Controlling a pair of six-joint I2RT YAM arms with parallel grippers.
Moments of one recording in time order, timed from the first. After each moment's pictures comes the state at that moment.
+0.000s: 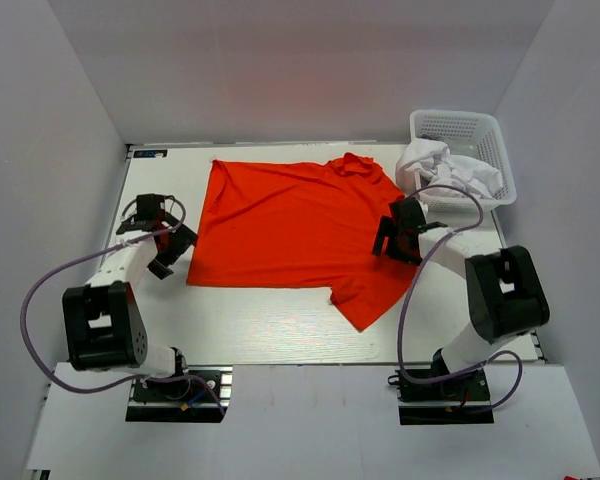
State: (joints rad) left arm 0.11 1.45 0.92 -0.59 -0.13 -0.77; right arm 0.32 1.58 0.84 -0.31 0.19 0.48
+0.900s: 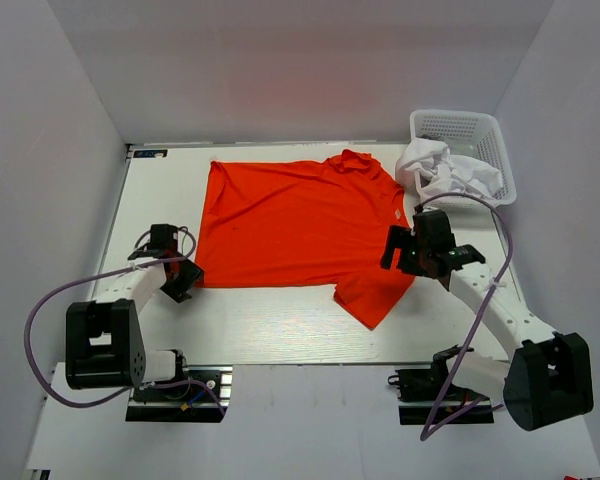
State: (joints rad) left arm 0.04 1.32 0.63 -0.52 -0.06 -0.86; right arm 0.31 1.14 0.74 -0.48 0.02 0.41
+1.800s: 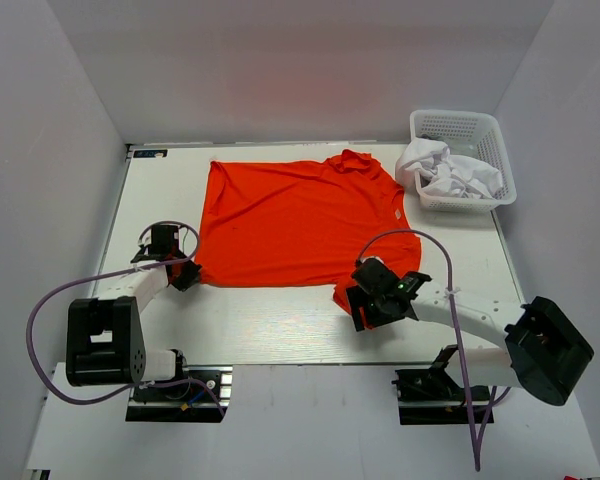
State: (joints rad) left arm 0.04 1.34 0.60 -0.33 -0.04 -0.78; right arm 0.84 1.24 0.59 -0.59 0.10 0.49
